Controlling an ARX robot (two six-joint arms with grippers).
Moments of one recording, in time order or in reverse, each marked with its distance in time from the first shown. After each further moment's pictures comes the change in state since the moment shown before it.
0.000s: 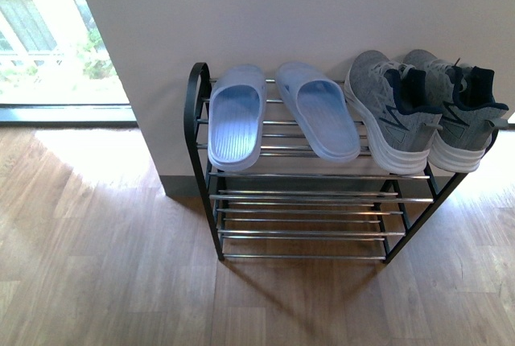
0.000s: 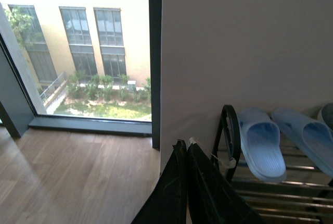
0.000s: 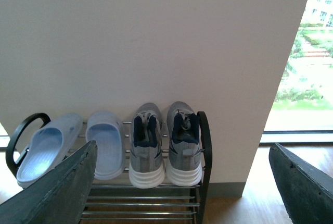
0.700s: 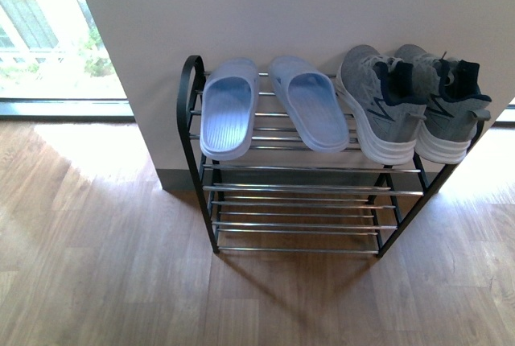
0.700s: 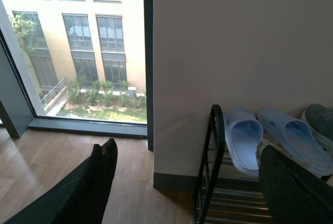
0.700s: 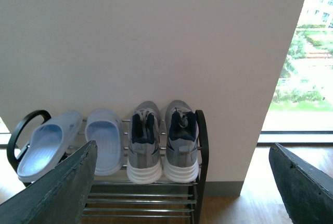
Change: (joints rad) left arm 0.001 -0.038 0.000 -0.022 -0.002 0.000; right arm 0.000 0.000 0.000 0.000 -0.002 0.000
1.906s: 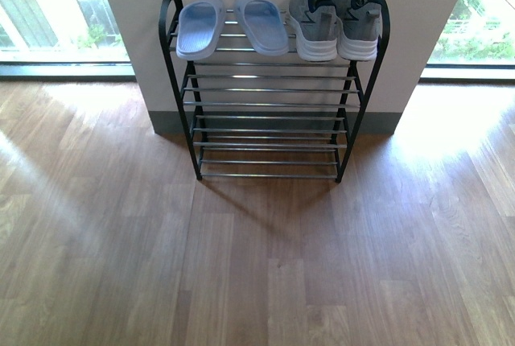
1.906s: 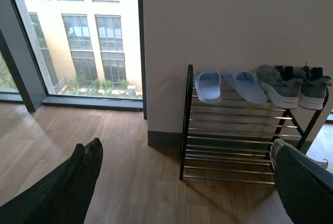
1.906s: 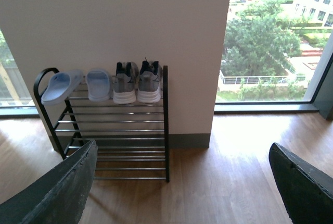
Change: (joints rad) left arm 0.000 0.000 0.000 0.000 0.002 0.002; right arm 0.000 0.000 0.000 0.000 0.003 0.000
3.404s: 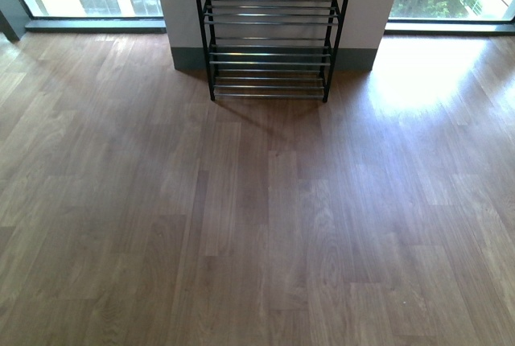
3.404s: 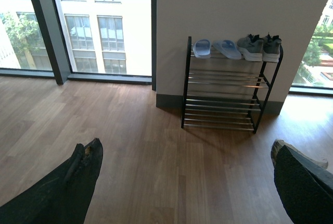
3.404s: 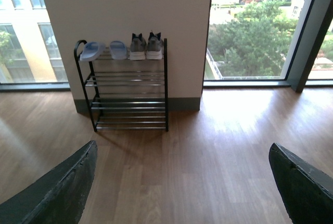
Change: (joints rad) left arm 0.000 0.000 0.000 0.000 0.000 0.000; right arm 0.000 -0.001 0.000 0.000 -0.001 0.000
